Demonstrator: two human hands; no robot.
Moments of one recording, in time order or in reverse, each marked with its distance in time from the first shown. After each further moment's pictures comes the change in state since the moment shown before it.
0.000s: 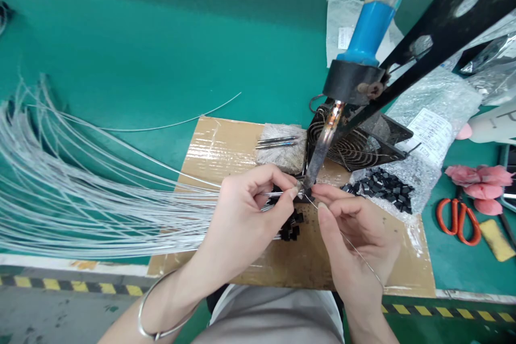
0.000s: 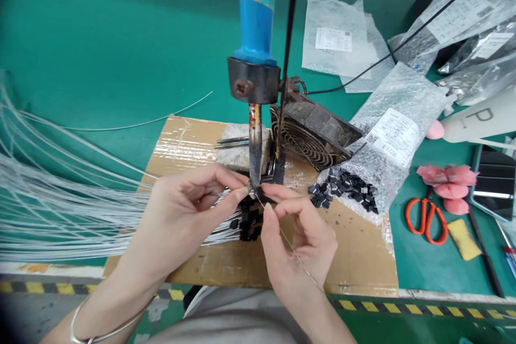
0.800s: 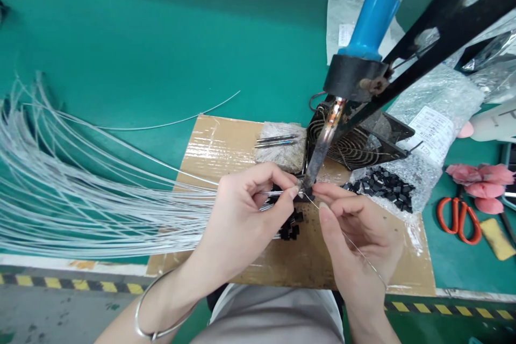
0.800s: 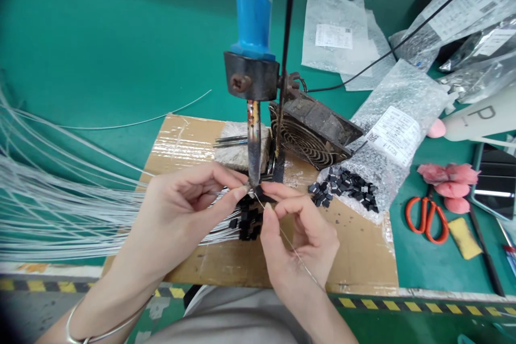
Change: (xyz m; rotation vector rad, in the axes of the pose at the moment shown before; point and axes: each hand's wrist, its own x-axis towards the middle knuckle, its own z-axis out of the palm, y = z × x) left_hand -0.001 -0.001 0.000 0.013 -0.002 0.012; right_hand 0.002 0.003 -0.003 0.000 -0.028 -0.060
